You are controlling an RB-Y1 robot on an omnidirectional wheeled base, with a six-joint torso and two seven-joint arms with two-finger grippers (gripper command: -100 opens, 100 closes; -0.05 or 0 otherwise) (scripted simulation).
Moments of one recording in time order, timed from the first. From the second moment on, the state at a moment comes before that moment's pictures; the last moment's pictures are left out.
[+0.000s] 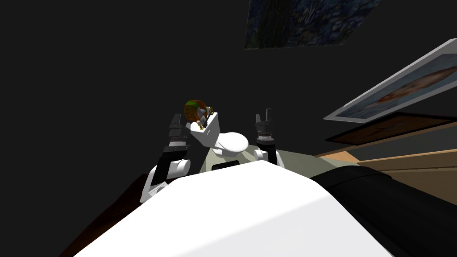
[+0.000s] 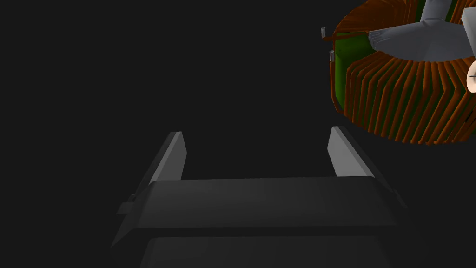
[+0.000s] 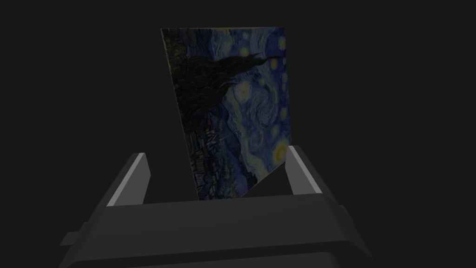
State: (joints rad) left arm 0.40 0.17 -0.08 -2.40 -0.01 -0.01 0.05; right arm 0.50 -0.02 -0.01 -2.34 0.12 -0.49 -0.12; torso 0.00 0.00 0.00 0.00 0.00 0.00
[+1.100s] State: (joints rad) left arm 0.34 0.23 -0.09 -2.42 0.02 0.28 0.07; right arm 0.50 -0.02 -0.01 -2.34 0.12 -0.49 -0.12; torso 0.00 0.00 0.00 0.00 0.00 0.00
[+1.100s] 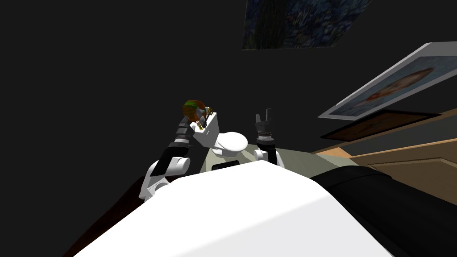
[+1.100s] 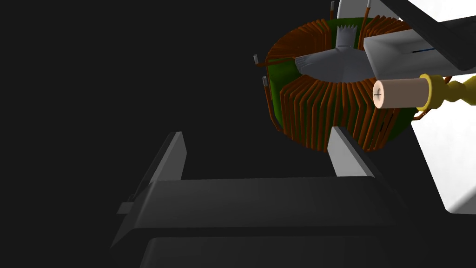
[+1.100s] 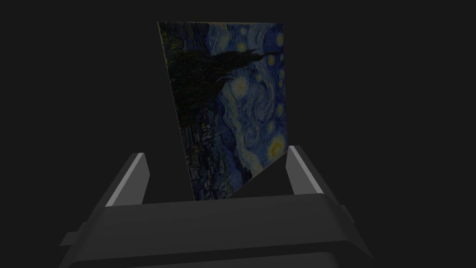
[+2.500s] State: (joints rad) left arm 0.27 0.29 -0.12 -2.43 0.04 0.65 0.07; right arm 0.50 -0.02 -0.01 -2.34 0.12 -0.49 -0.12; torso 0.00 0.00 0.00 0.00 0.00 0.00
